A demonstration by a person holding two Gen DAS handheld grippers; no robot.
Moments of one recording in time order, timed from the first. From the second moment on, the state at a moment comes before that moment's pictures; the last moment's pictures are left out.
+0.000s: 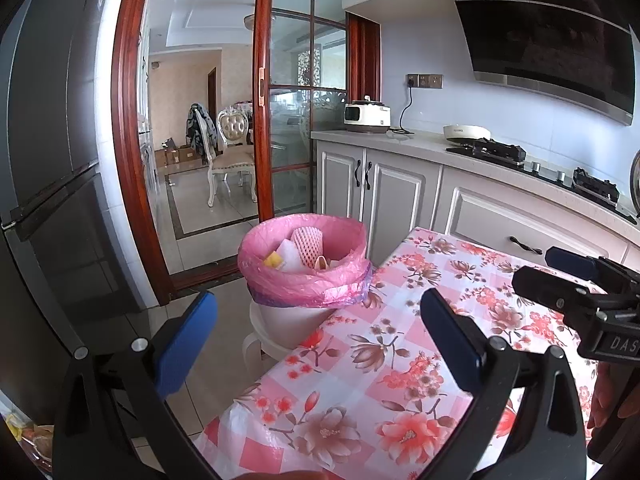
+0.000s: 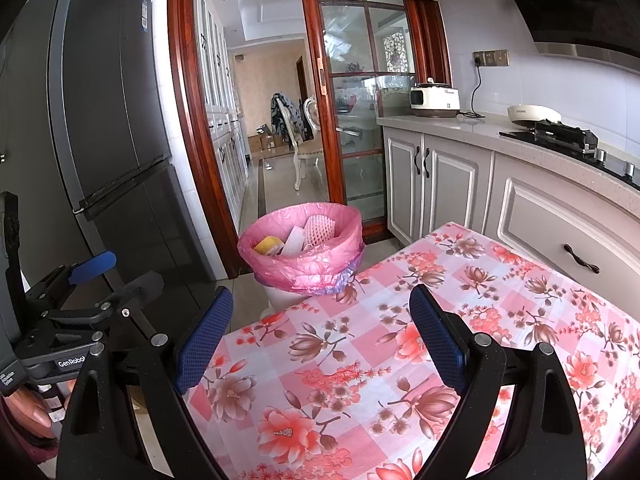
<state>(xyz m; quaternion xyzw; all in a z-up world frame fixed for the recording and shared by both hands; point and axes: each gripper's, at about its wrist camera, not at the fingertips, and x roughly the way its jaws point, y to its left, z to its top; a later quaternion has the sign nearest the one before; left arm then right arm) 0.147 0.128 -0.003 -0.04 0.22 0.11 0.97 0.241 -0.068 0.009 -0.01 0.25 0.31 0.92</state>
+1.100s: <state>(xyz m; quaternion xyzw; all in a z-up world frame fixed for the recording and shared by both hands) 0.131 0.122 0.006 -0.02 0.20 0.11 0.97 0.214 -0.081 0.029 0.00 0.19 0.30 0.94</state>
